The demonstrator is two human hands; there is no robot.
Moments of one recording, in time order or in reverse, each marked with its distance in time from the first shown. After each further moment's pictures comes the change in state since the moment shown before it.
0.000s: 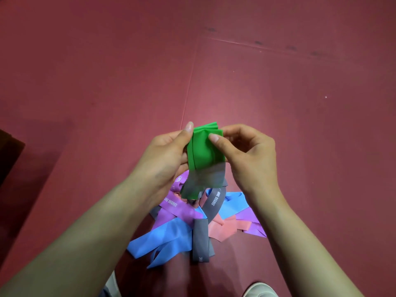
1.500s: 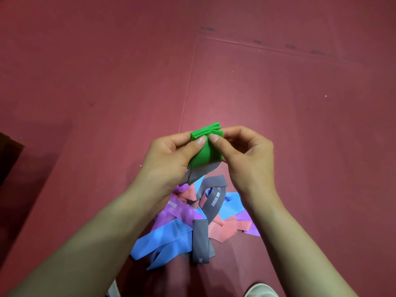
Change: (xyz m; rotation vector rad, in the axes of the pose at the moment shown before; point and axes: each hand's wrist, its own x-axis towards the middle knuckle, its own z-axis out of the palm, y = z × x) left_hand -0.003 -0.009 0.005 0.082 -0.021 0.131; right_hand 0.000 0.002 0.003 -0.008 0.056 0.060
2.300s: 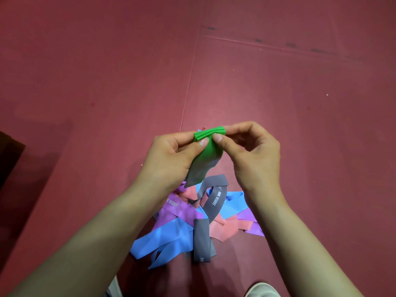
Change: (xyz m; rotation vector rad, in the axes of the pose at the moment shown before) left_hand 0.000 0.003 -0.001 0.243 0.023 0.083; right_hand 0.003 0.002 -0.005 0.070 0.033 -0.047
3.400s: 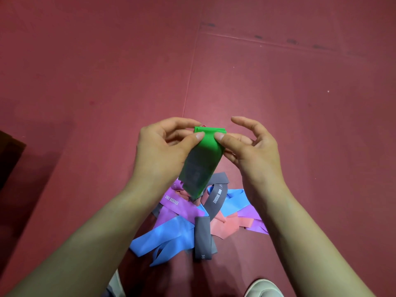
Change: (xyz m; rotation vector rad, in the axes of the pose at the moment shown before) left_hand 0.002 0.004 -0.006 0.135 0.185 0.167; right_hand 0.002 0.003 -0.003 0.160 -0.043 0.270
